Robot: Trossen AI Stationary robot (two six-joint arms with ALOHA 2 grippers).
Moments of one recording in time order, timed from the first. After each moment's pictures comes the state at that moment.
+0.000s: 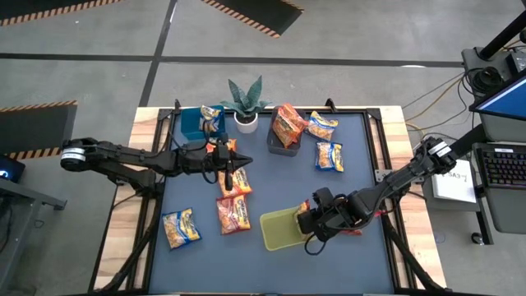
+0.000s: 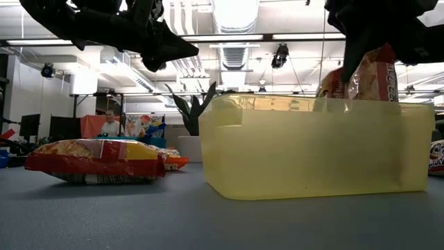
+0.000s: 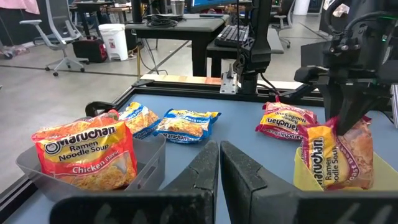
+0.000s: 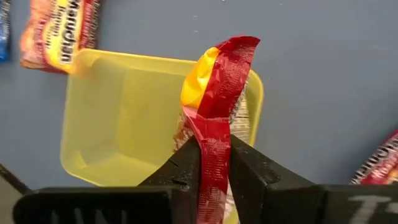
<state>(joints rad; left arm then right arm) 0.07 1.19 0.55 0.49 -0.10 -0.01 0.53 1.54 1.13 -0.78 0.32 1.69</state>
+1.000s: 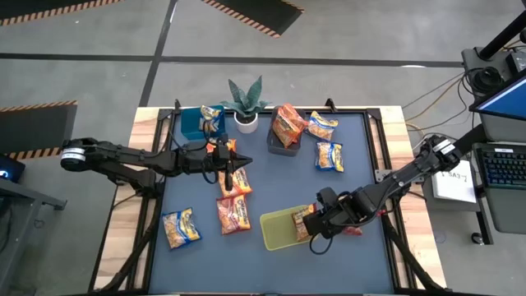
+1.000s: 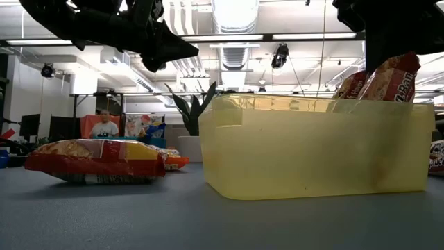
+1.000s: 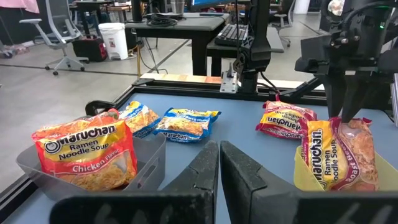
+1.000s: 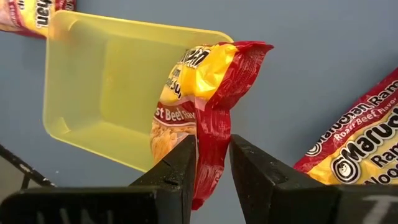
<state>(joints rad) 0.07 1.19 0.55 0.48 -0.10 -0.01 0.52 1.49 1.14 -0.86 0.20 1.66</state>
